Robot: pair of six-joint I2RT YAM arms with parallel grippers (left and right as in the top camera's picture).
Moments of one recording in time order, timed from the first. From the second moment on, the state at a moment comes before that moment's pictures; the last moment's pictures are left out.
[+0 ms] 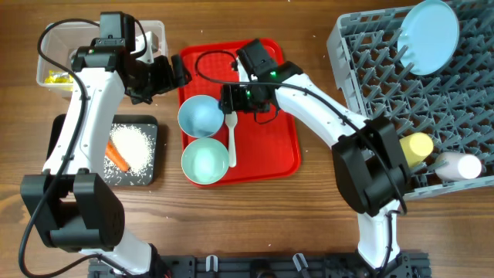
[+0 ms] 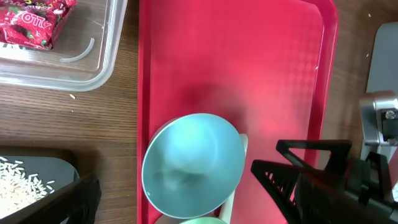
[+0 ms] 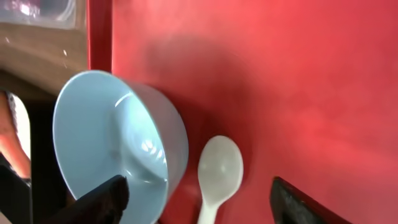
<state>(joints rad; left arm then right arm) -0.01 1.77 1.54 -0.97 0.33 -0.28 0.56 2.12 1.62 -0.64 -0.32 0.45</state>
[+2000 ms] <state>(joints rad) -0.01 1.77 1.54 -0.97 0.33 -0.28 0.21 2.06 1.62 -0.31 1.03 -0.66</state>
